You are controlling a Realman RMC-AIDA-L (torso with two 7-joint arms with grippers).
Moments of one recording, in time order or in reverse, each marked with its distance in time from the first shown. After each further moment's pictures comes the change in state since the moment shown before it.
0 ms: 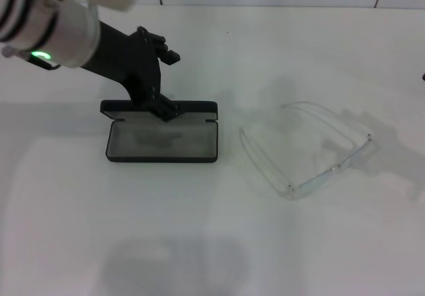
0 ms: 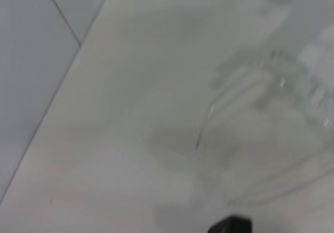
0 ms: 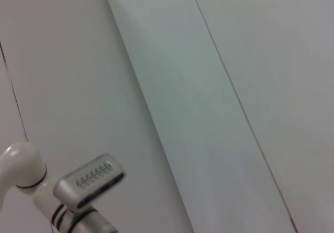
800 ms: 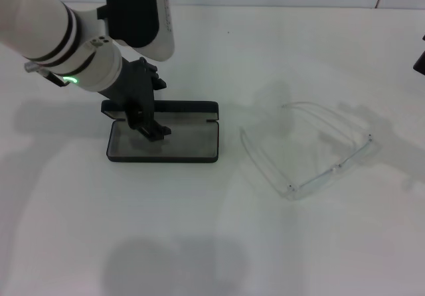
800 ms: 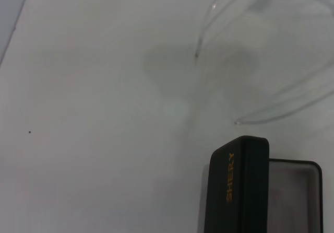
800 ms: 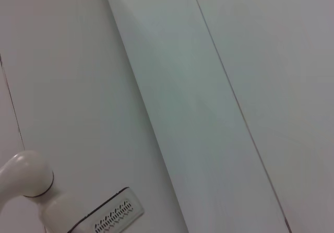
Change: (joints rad) left arm -0.050 -0.005 0.153 -0.163 0.181 -0.135 -0.043; right arm 0.030 -0.001 0.000 0.002 -0.007 0.036 -0.010
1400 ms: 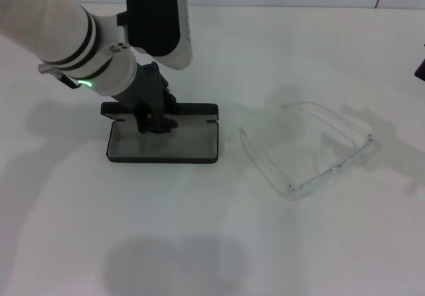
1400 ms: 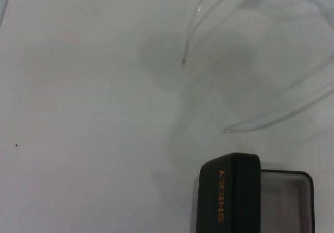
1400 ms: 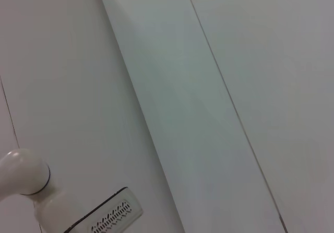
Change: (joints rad) left arm -0.009 -0.001 0.084 0.018 0.011 -0.005 -0.054; right arm -0.012 -0.003 0.000 0.032 0.001 0.002 -0.025
